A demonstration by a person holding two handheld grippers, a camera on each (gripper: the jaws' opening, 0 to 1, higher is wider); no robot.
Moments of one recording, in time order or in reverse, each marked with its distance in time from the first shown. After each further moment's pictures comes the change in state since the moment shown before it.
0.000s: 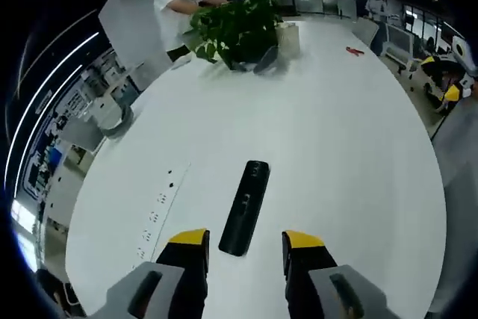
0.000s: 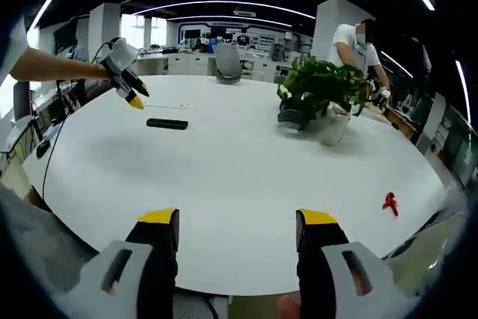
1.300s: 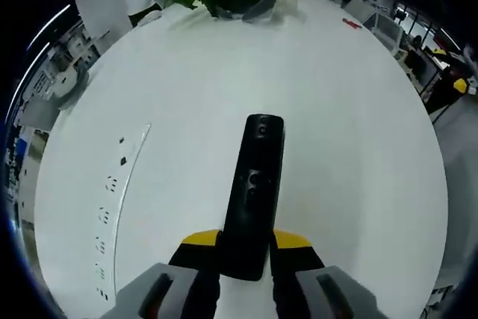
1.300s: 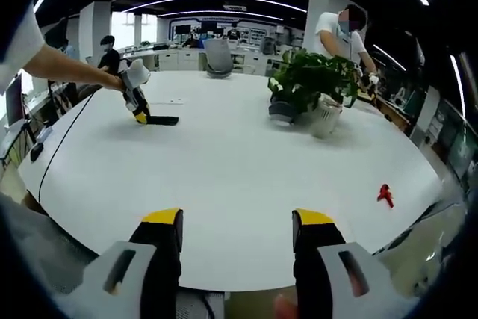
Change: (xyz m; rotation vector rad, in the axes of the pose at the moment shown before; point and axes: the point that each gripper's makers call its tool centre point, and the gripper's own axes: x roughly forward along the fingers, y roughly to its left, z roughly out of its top) left arm 0.082 0.008 -0.033 -0.019 0.155 -0.220; right arm 0.003 -0.010 -0.010 0.021 0.031 -0.042
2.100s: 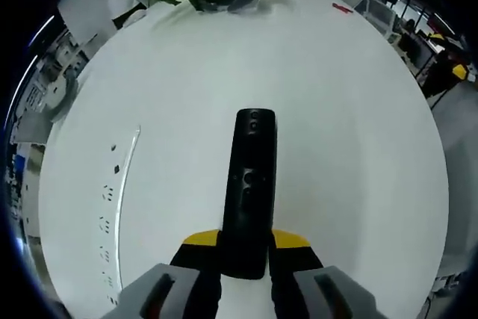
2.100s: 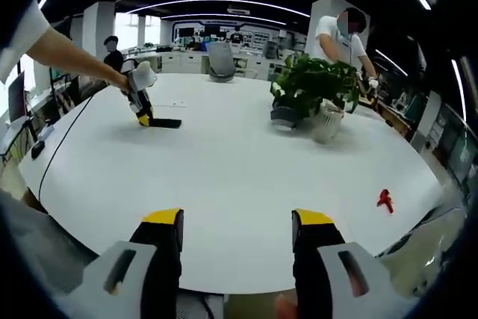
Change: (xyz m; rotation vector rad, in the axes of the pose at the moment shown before) left arm 0.001 -0.007 0.001 0.075 0.081 -0.002; right arm -0.003 0.001 0.005 -0.015 -0.024 0.003
